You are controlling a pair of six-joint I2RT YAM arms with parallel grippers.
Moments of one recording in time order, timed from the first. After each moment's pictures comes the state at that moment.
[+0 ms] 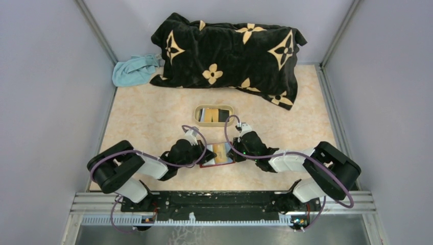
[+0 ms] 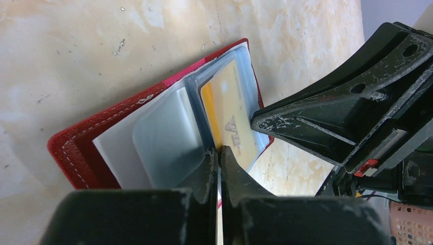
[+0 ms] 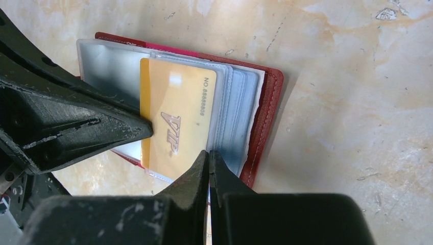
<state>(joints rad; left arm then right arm) -0.84 1.53 0.25 0.87 0.07 -0.87 0.82 1.41 0.40 0.38 -0.06 0.61</state>
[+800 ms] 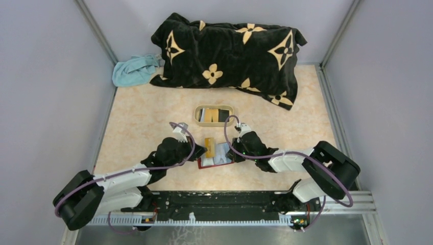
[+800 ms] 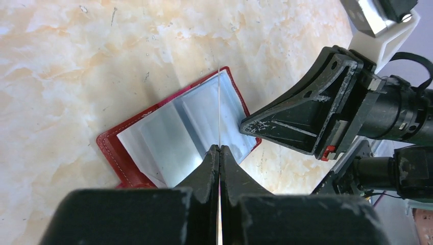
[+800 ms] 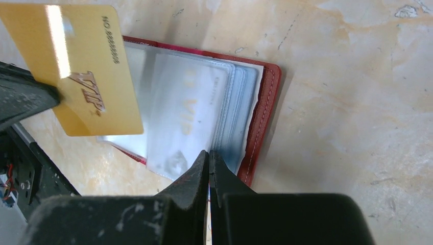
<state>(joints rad) -0.78 1.09 0.23 0.50 0.01 -0.73 0.82 1.43 0.40 0.40 -0.08 0.62</state>
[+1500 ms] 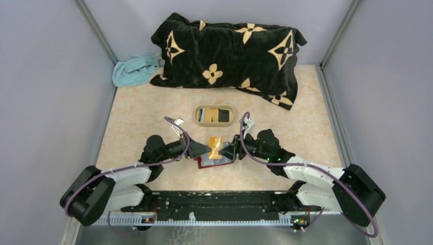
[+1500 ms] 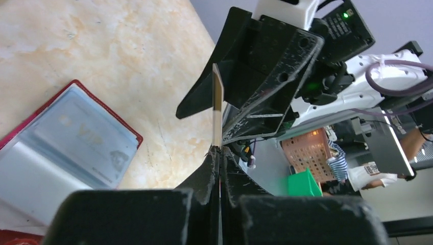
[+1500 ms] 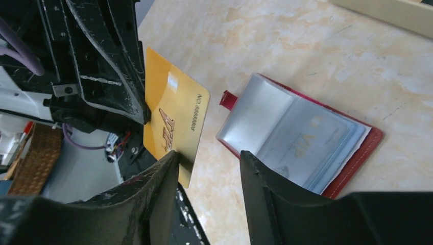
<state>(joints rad) -0.58 1.14 0.18 0.96 0.63 -0.95 0.77 1.08 0.34 0.49 -0.36 0.59</state>
